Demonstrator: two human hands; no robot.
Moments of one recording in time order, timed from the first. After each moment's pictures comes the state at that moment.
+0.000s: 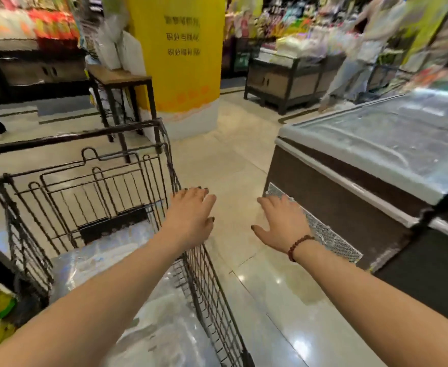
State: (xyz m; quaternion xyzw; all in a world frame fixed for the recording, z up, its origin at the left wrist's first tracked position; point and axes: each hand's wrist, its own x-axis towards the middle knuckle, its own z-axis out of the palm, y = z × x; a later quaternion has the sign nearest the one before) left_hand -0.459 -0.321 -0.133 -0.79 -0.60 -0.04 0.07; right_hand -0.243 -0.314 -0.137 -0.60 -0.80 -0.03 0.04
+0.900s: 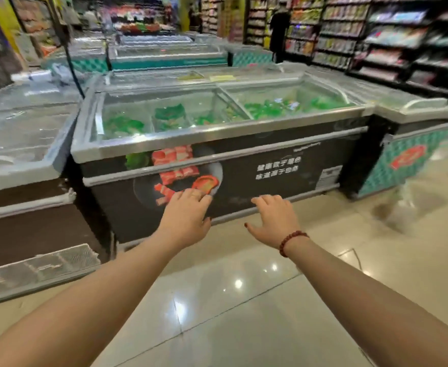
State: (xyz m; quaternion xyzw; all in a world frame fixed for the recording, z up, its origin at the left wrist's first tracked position) left_hand 0.157 -0.634 -0.122 -0.99 0.03 -0.10 0.04; right_hand 0.220 -0.835 -0.132 -0.96 -0.25 -0.03 0.07
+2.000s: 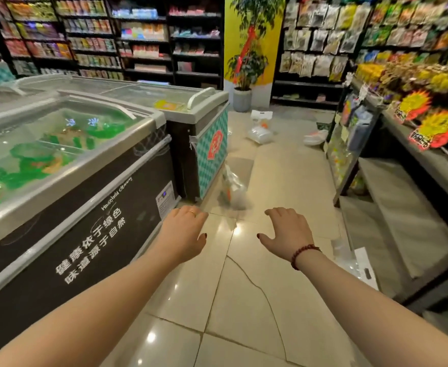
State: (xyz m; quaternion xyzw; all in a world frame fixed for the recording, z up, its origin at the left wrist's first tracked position) left_hand 0.649 -1.026 -0.161 -0.89 0.46 -0.06 0.00; right_hand 0.511 -1.228 -0.167 -0.97 0.24 -0.02 0.03
